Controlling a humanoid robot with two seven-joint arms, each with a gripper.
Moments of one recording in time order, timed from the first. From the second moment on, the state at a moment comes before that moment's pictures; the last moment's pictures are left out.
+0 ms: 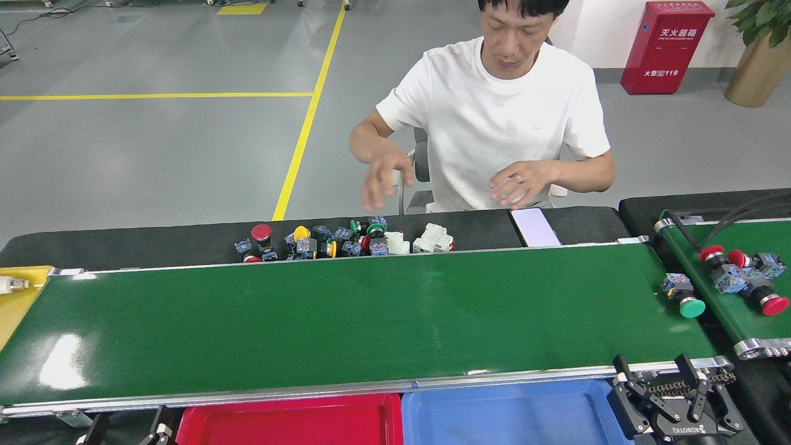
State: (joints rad) left arm 0.39 0.07 0.36 -1.76 -1.25 -0.28 -0.02; right arm 0.27 -0.17 -0.14 -1.76 1.14 -0.12 -0.05
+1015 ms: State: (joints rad) left arm 0.38 0.06 0.40 -1.76 -1.35 -0.32 0.06; right arm 0.13 -0.14 -0.11 -1.69 1.23 -0.01 0.12
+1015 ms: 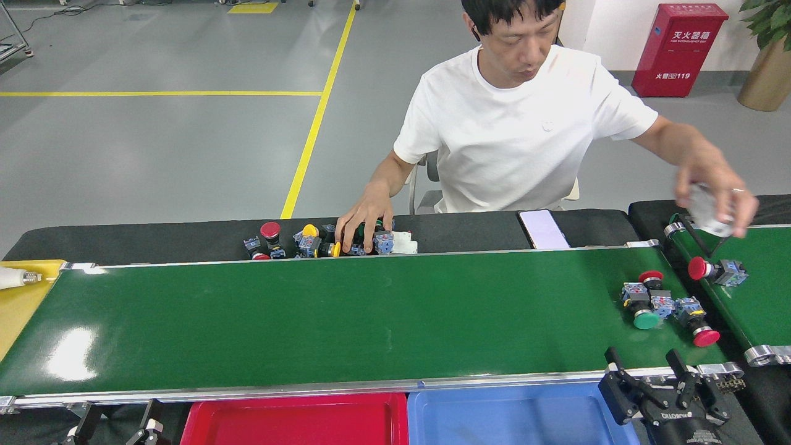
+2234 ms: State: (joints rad) left arm 0.36 0.03 0.39 -1.76 -1.30 -0.31 -0.02; right arm -0.20 -0.12 0.15 -1.29 1.26 0.24 0.13
